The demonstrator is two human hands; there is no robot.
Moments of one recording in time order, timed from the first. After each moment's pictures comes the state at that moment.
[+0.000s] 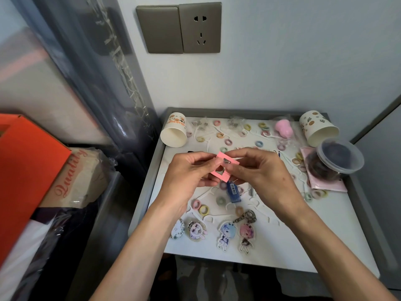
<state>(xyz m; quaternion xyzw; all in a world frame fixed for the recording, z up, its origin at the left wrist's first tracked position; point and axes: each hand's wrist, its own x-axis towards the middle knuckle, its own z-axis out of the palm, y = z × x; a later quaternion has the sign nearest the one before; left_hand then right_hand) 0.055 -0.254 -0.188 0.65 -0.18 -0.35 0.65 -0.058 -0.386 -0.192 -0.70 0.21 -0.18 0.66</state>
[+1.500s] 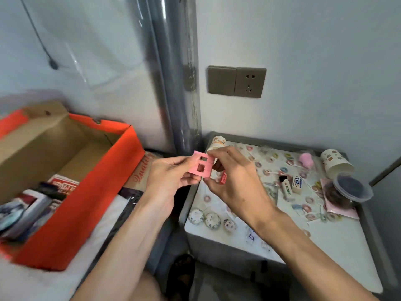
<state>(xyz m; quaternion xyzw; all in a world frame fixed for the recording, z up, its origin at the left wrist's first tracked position) 0.049 -0.127 -0.096 0.65 -0.08 -0.20 0.73 -0.034 -0.262 -0.102 -0.92 0.01 -0.27 0.29</state>
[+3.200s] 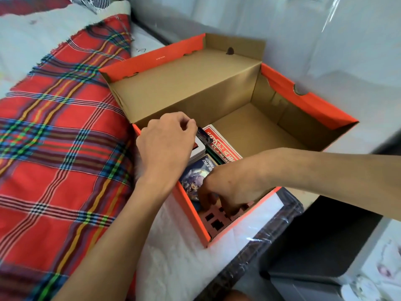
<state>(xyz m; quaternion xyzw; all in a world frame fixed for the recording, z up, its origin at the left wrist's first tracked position) 0.184 0.191 -0.139 0.93 0.19 0.20 0.26 0.196 0.059 -0.117 -0.78 -0.48 0.38 -0.14</state>
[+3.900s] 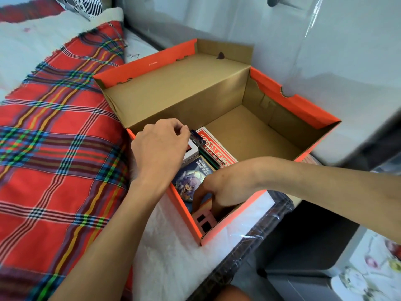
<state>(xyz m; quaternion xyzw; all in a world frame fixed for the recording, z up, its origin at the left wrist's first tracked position) 0.180 0.189 -0.137 0.94 0.17 0.18 0.25 0.183 0.051 -0.101 -0.80 -0.38 0.47 -0.03</state>
